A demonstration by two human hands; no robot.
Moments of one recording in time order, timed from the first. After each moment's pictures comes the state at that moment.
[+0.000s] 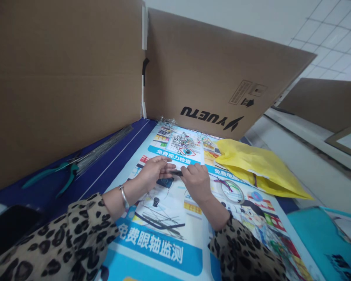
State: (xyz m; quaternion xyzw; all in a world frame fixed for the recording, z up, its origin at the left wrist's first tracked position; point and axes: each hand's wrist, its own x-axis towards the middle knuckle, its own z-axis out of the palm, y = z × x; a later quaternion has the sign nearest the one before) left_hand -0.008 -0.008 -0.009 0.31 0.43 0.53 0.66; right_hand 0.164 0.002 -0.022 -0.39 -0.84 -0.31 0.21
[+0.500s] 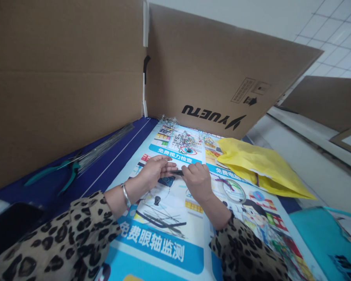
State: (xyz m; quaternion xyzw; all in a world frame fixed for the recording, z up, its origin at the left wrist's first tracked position) left_hand -0.008 -0.008 -0.008 0.30 0.43 0.53 0.67; right_hand 0.163 0.001 -0.023 -0.39 -0.85 -0.31 0.19
